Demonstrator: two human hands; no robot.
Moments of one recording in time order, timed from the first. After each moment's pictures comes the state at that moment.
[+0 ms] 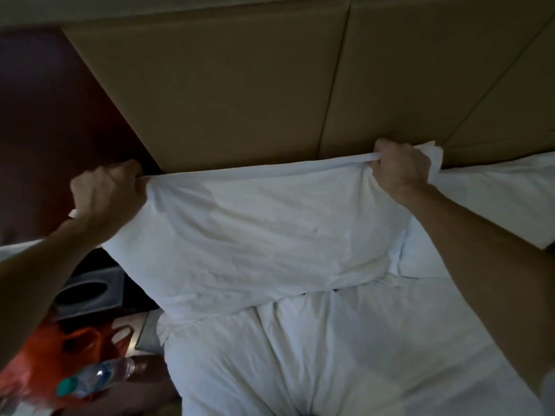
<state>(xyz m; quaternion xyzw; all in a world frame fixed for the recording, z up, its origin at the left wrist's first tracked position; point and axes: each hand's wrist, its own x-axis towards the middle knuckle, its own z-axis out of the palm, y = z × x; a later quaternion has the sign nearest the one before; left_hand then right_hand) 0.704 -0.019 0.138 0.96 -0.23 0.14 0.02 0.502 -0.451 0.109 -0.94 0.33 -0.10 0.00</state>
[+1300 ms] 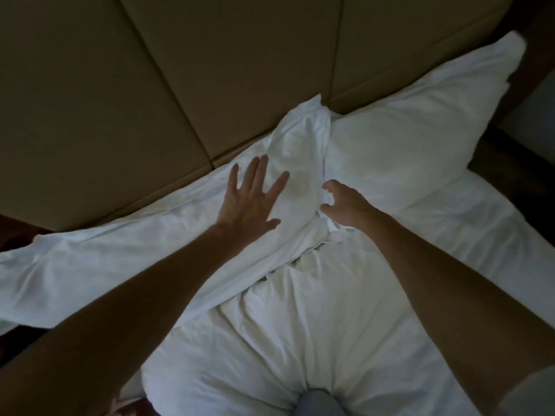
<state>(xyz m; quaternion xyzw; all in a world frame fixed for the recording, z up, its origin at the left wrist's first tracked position) 0.520 -0.299 0.038 0.77 -0.63 0.08 -0.12 0.353 -0.467 -0.007 -0.84 0.41 0.06 0.34</state>
